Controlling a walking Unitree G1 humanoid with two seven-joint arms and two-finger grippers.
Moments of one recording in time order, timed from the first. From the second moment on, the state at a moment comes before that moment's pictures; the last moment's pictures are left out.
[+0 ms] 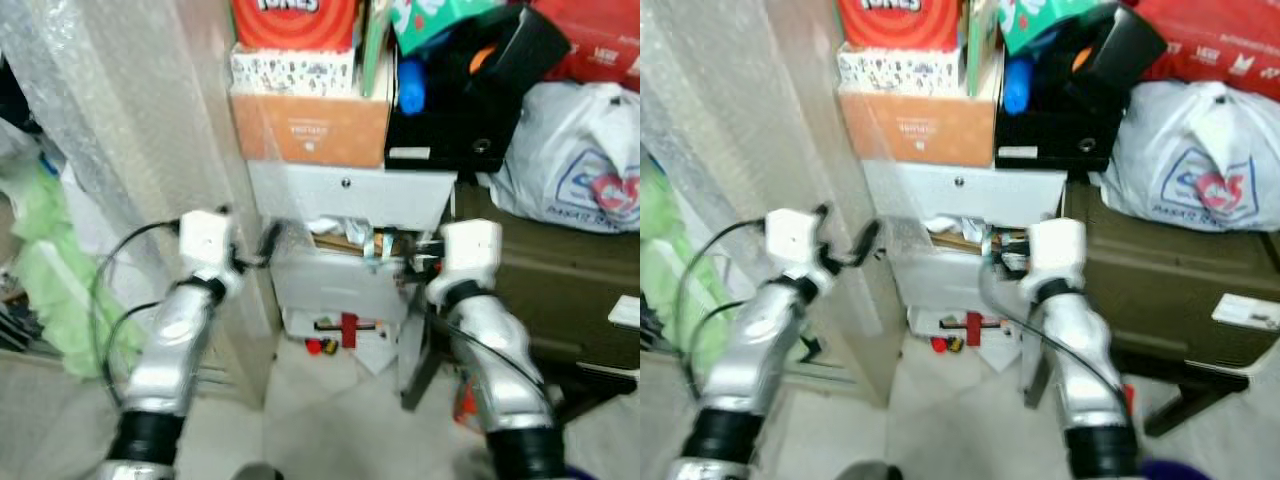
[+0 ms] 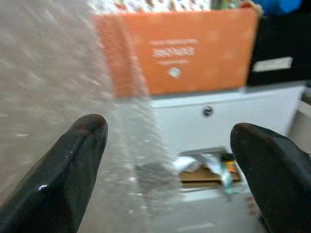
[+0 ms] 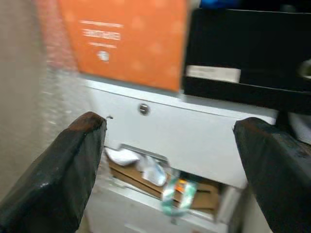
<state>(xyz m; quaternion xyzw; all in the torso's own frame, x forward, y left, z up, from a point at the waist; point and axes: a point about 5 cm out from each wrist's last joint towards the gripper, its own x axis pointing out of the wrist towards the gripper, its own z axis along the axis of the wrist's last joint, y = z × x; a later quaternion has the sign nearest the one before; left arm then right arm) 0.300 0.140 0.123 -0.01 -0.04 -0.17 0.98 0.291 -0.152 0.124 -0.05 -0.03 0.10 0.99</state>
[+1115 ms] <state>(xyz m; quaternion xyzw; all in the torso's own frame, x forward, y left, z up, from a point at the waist) 0.195 0.263 0.025 0.05 0.18 0.03 0.98 0.213 -0.262 0.018 -0.11 0.21 -0.12 0.97</state>
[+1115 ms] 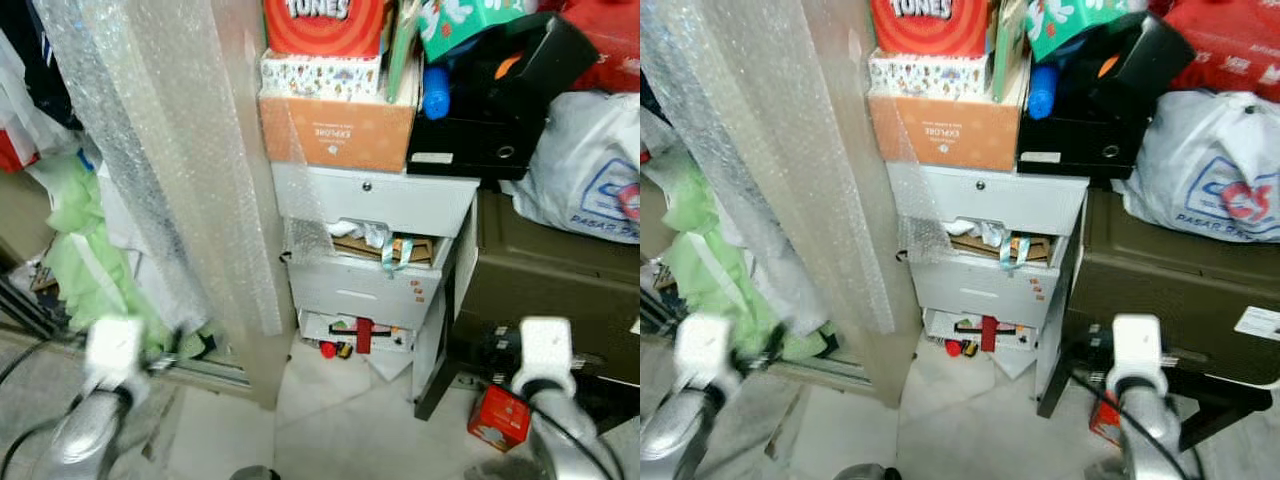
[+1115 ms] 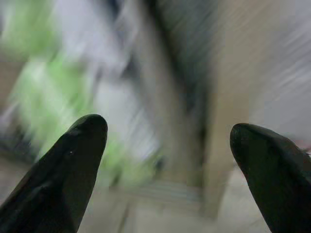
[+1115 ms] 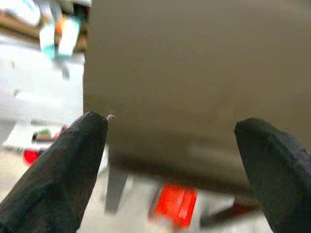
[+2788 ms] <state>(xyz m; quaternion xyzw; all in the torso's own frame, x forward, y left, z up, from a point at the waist) 0.208 0.236 -0.063 0.09 0.47 0.03 0.88 0.174 -0.244 -0.078 0.01 0.47 -0.13 0.87</state>
